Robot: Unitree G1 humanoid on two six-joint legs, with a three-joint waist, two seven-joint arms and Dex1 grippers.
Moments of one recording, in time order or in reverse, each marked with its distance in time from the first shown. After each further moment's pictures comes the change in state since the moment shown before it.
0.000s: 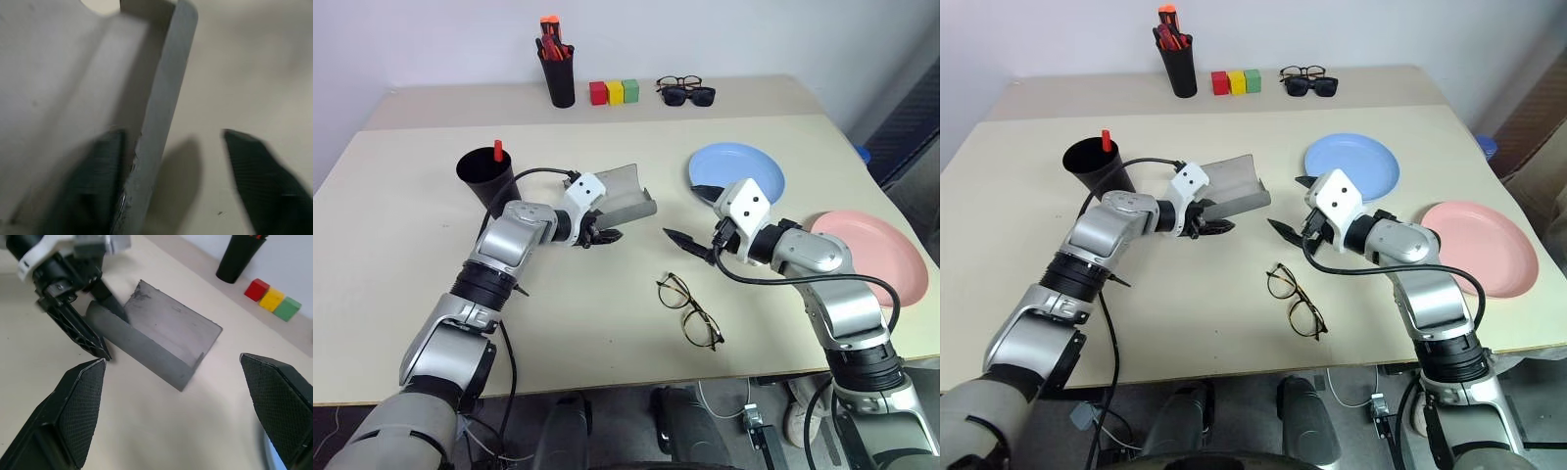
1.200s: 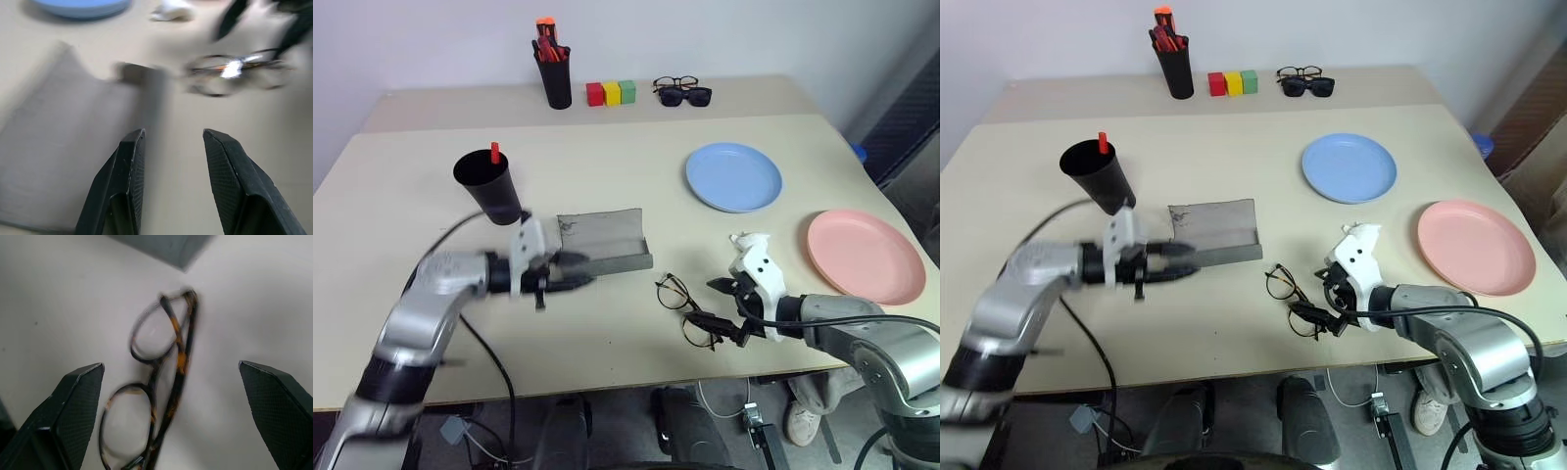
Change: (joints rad) left arm 0.700 0.227 0.286 -0.762 -0.273 -0.114 -0.248; right arm 0.283 -0.134 -0.088 -0.310 0.383 0.717 -0.083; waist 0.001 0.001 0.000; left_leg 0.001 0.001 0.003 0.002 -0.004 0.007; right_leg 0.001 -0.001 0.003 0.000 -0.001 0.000
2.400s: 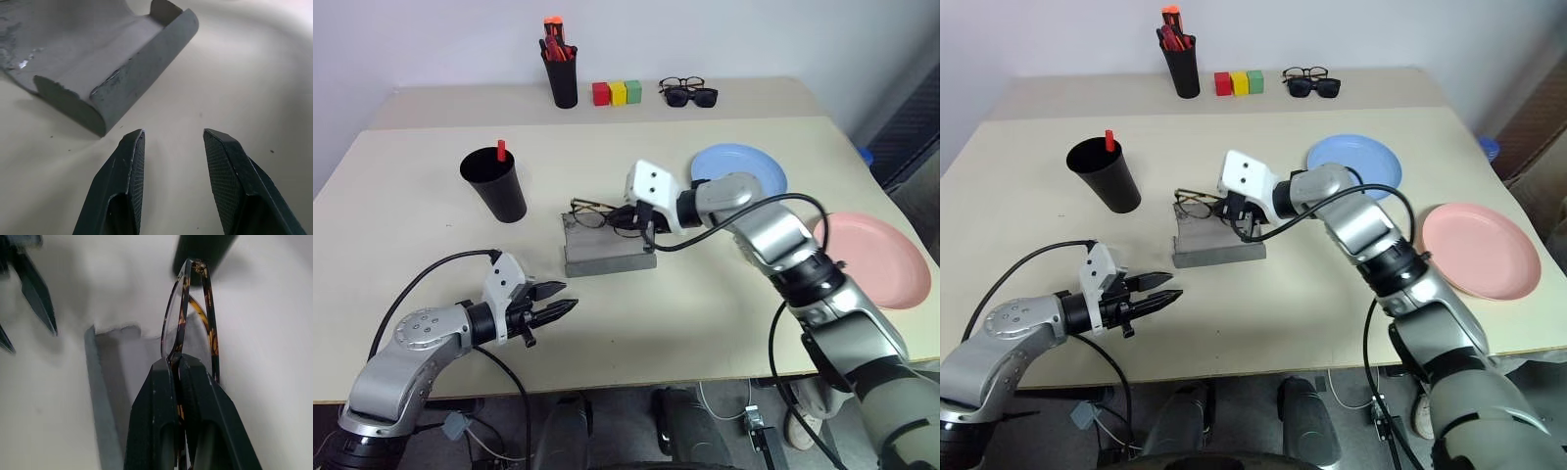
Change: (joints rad) left arm 0.194 0.016 0.117 -0.111 -0.051 0.084 0.253; right arm -0.850 0.243 0.558 0.906 -0.412 -0.787 0.392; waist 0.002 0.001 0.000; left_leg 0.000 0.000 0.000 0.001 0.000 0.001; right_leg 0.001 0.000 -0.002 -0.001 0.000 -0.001
